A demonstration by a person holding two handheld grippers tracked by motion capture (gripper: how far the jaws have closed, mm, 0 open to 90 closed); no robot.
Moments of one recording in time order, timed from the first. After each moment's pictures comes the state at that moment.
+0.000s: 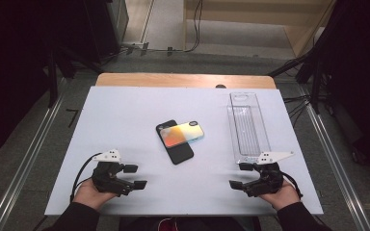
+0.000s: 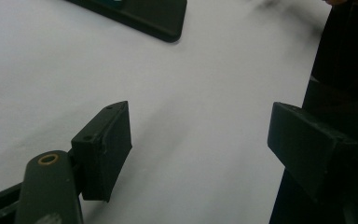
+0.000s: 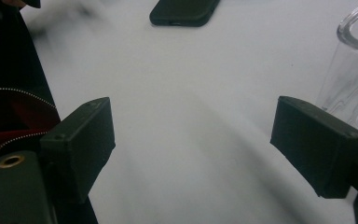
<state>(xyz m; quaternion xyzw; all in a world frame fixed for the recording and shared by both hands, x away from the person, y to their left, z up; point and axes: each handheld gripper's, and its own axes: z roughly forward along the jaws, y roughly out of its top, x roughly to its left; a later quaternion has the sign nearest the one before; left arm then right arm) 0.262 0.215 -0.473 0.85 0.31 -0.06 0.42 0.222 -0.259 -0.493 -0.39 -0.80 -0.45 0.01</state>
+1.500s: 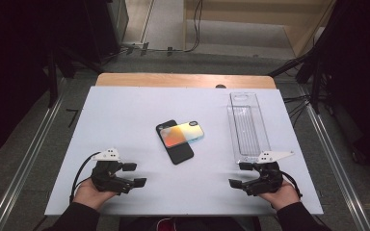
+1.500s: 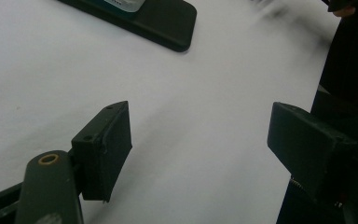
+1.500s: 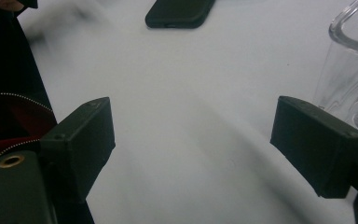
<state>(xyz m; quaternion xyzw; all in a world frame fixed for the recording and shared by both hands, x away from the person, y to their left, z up) 0.263 0.216 -0.469 0.84 0.33 -0.04 0.43 0.224 -0.259 -0.494 -0.40 -0.80 -0.45 0.01</state>
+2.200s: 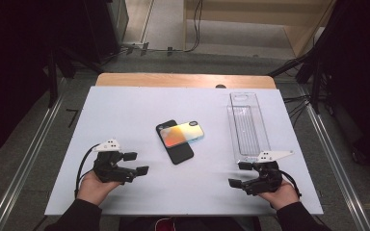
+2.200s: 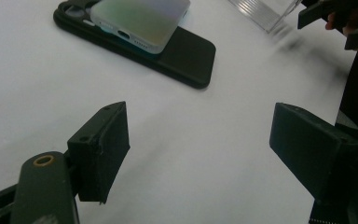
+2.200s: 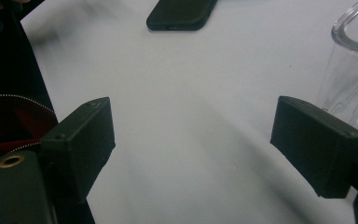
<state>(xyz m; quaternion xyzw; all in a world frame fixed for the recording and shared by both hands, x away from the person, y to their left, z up) 0.280 0.207 -0.458 0.83 0.35 -0.01 0.44 0.225 -0.258 -0.495 -0.40 -0.79 -0.46 0.02</state>
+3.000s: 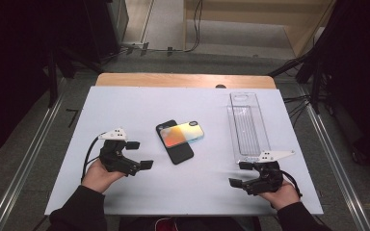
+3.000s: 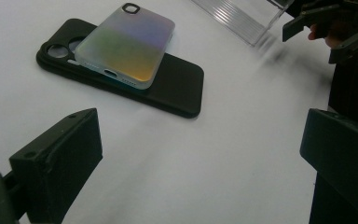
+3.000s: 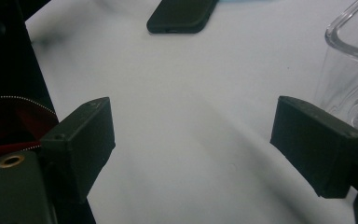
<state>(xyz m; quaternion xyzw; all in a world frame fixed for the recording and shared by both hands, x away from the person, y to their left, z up) 0.306 0.191 -0.442 0.84 0.31 -0.03 0.45 0.224 -0.260 -0.494 -0.40 -0.79 -0.46 0.01</state>
